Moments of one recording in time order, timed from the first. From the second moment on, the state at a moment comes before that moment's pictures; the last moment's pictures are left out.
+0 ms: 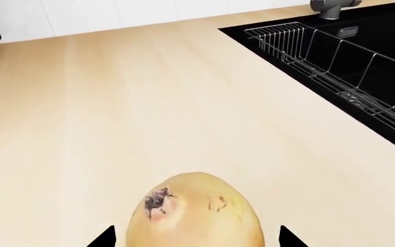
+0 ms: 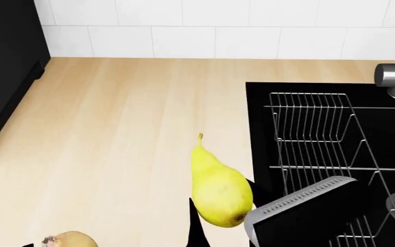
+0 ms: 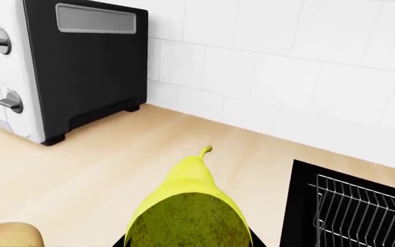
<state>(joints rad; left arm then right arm) -0.17 -0.76 0.25 0.85 -1.18 -0.85 -0.60 0.48 0.85 -0.45 -0.83 1.14 0.64 0.59</state>
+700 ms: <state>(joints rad) -0.25 -0.68 0.35 0.74 -1.08 -0.87 -0.54 0.41 0.85 -0.45 -0.82 1.09 0.58 0.58</state>
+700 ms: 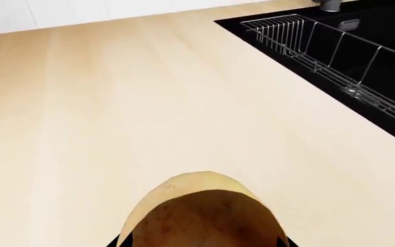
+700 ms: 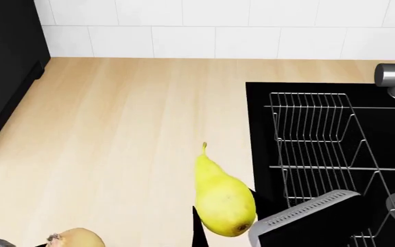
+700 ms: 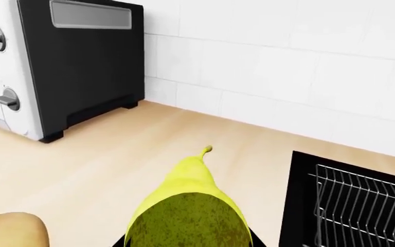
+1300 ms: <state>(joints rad) -0.35 -0.74 0.15 0.88 -1.31 -0.84 -0.77 0.25 0.99 -0.26 -0.88 1.10 0.45 0.76</state>
